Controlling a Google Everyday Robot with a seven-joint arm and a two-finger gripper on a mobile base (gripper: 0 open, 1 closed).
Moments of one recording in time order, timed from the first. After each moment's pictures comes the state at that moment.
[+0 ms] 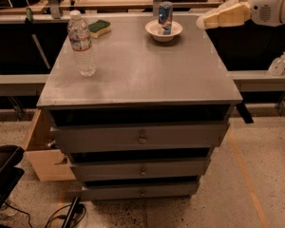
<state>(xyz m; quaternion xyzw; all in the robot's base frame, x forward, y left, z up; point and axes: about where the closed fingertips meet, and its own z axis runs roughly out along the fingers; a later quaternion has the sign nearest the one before) 0.652 -0.195 1.068 -0.38 0.66 0.09 0.64</state>
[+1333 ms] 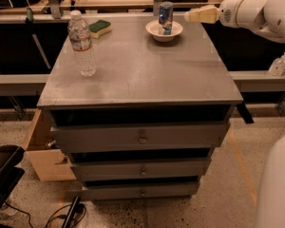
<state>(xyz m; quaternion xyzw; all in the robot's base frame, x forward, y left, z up) 0.842 -0.231 0.979 -0.24 0.73 0.14 0.63</state>
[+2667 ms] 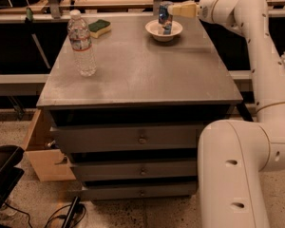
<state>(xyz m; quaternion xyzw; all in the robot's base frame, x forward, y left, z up) 0.925 -0.184 0.969 -0.23 0.69 0.18 0.66</state>
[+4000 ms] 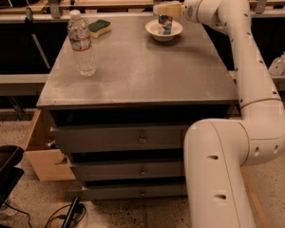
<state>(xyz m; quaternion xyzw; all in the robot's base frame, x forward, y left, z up) 0.934 -0.131 0.960 -0.24 0.70 0.22 0.64</state>
